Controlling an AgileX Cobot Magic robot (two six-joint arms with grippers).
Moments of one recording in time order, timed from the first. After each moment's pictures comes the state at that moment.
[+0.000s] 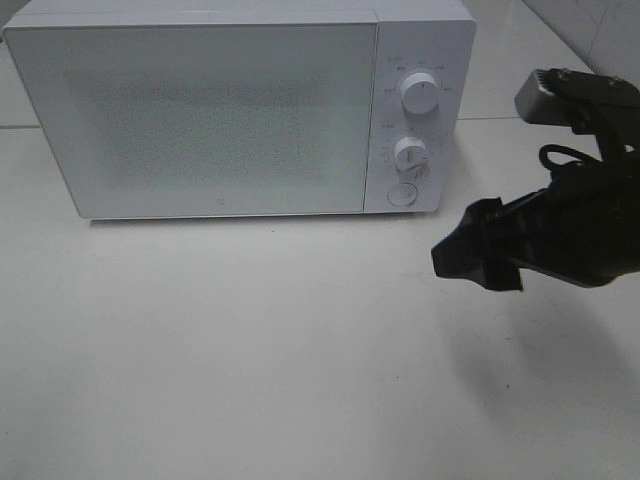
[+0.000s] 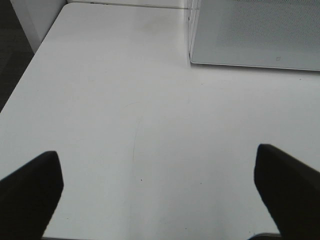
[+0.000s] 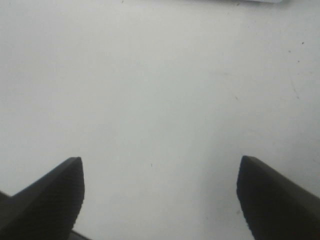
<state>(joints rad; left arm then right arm) 0.05 0.00 -0.52 -0.02 1.08 -0.02 0.42 1.16 -0.58 0.35 0.35 -0.11</state>
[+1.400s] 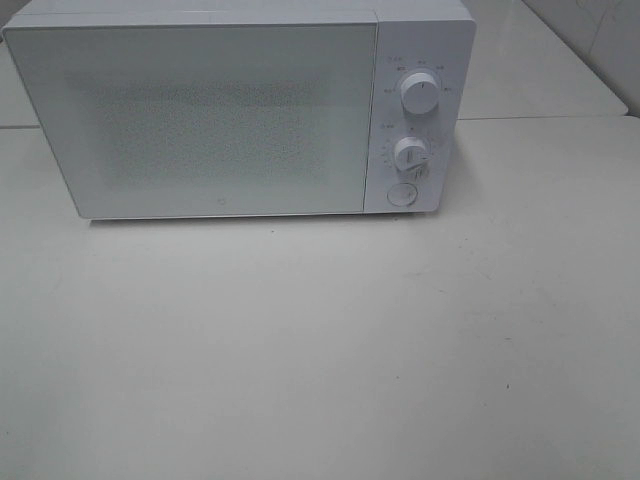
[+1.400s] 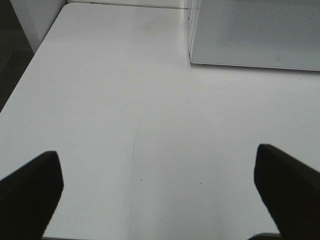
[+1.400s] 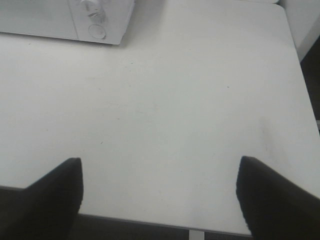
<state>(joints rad) 0.05 0.00 -0.52 -0.02 1.08 -0.02 0.17 0.10 -0.69 -0.09 1.19 0.04</state>
